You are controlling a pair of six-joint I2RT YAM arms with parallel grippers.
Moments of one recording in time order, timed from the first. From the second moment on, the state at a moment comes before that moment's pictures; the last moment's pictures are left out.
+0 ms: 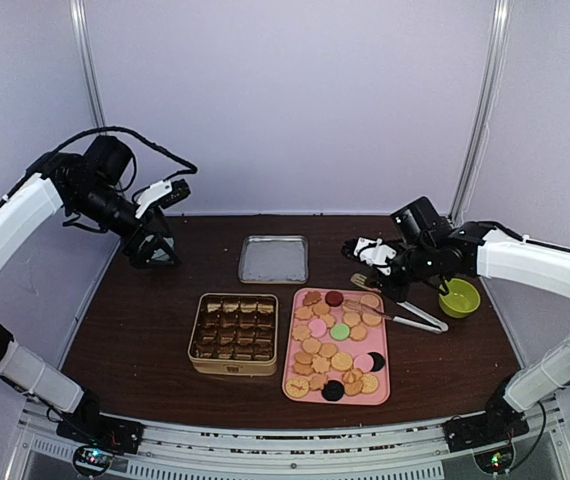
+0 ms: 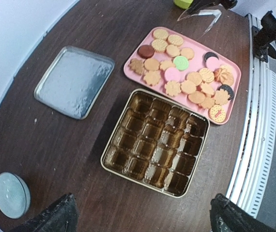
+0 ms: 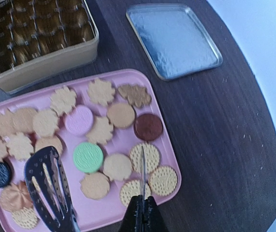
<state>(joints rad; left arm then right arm) -0.35 1.41 1.56 -1.21 0.53 0.67 0.66 1.40 1.07 -0.53 -0.07 -0.54</state>
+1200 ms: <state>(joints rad) -0.89 1.20 1.27 -0.85 0.18 0.73 1.15 1.82 1.80 -0.66 0.11 -0.10</state>
